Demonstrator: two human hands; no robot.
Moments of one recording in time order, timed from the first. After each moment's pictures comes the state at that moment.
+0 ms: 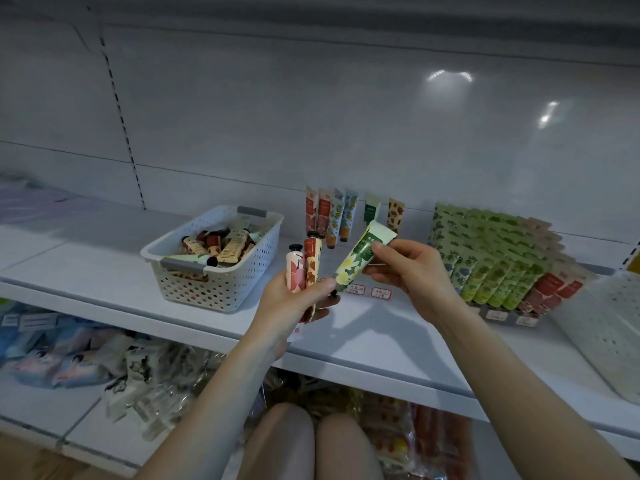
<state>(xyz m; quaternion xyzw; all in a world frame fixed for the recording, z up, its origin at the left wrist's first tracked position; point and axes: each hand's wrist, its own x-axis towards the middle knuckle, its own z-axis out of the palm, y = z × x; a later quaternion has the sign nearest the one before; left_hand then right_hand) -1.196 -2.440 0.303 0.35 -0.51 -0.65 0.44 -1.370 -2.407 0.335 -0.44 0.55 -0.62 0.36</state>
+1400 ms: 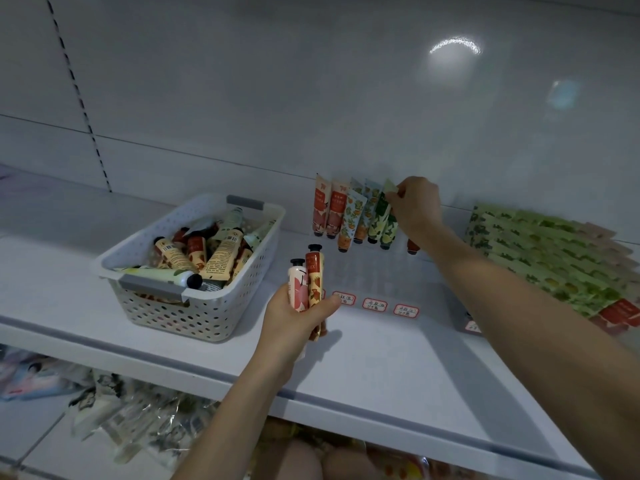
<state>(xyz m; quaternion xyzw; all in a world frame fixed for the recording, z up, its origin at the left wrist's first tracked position) -1.211 -2.518 0.253 0.38 -0.53 -0.62 0.43 -1.423 -2.586 0.348 -0.49 0.80 -0.33 -0.05</state>
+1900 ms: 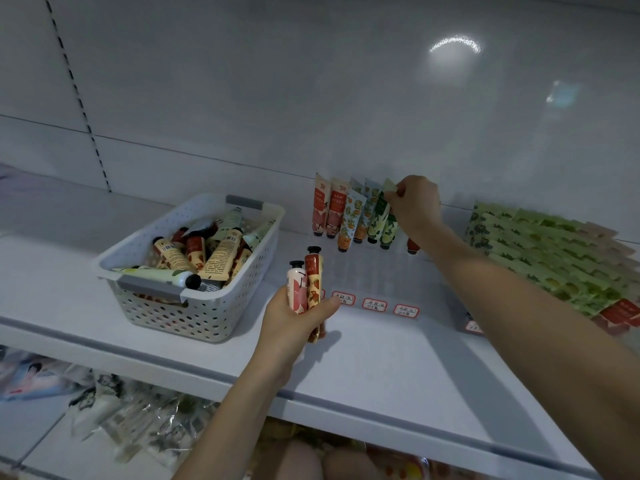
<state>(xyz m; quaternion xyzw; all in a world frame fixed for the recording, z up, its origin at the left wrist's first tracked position) -1.211 -2.519 0.250 0.39 -0.52 -0.62 0.43 -1.427 -2.590 0.346 -0.49 0.81 -0.33 -0.05</state>
